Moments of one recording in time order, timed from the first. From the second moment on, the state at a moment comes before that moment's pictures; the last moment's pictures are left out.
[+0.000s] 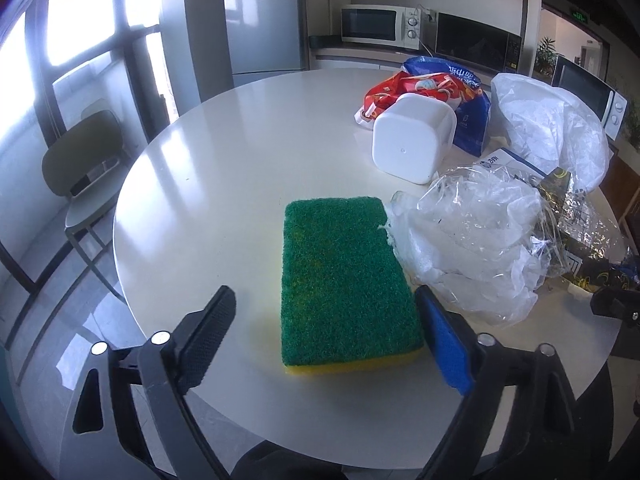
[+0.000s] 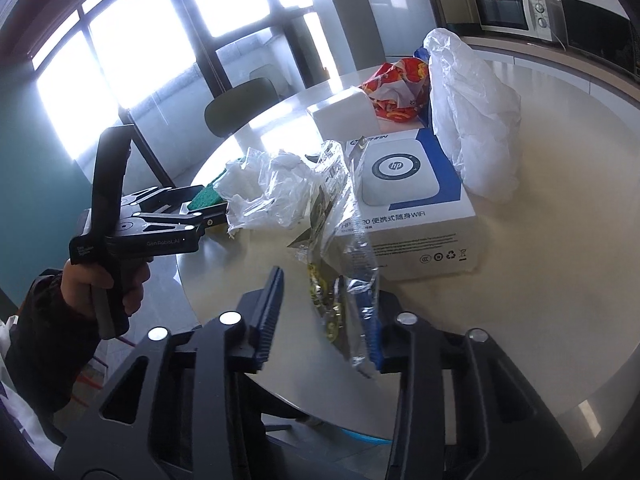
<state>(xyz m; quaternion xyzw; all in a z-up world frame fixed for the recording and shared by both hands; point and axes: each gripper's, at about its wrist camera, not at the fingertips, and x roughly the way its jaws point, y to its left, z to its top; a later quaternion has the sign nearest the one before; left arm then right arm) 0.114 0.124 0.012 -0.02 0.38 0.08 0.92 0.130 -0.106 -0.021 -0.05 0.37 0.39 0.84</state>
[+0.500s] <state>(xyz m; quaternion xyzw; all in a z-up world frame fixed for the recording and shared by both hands) 0.108 0.131 0.017 -0.04 0.38 0.07 0.92 0.122 -0.119 0.002 -0.03 0.32 0.39 0.86</state>
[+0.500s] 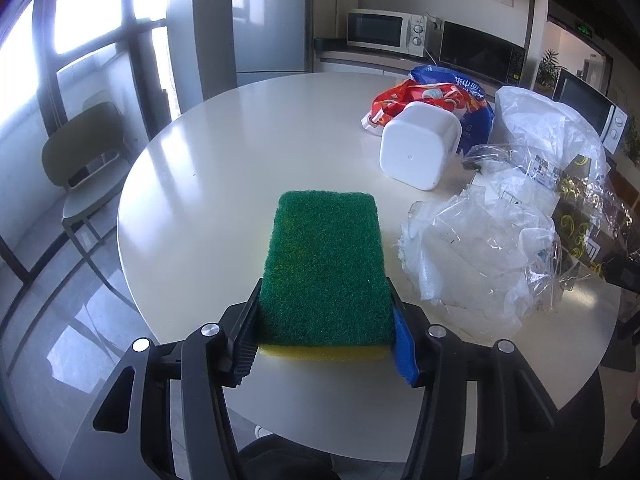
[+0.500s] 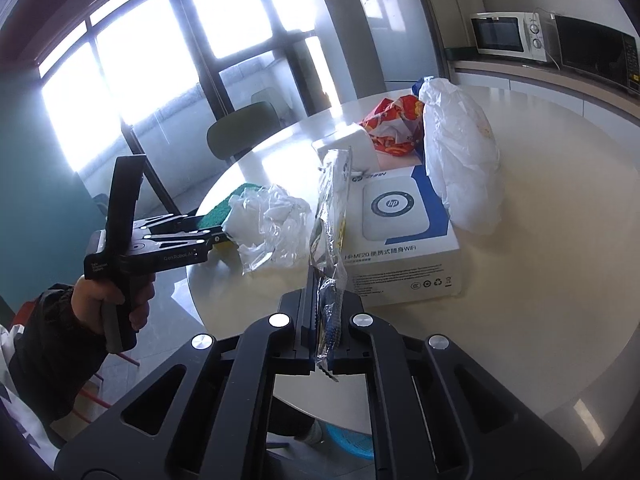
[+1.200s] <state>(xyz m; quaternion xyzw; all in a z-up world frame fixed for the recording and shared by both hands) 0.076 0.135 0.044 -0.05 0.34 0.09 0.93 0.106 -0.131 0.041 -0.05 0.27 0.40 0.88</state>
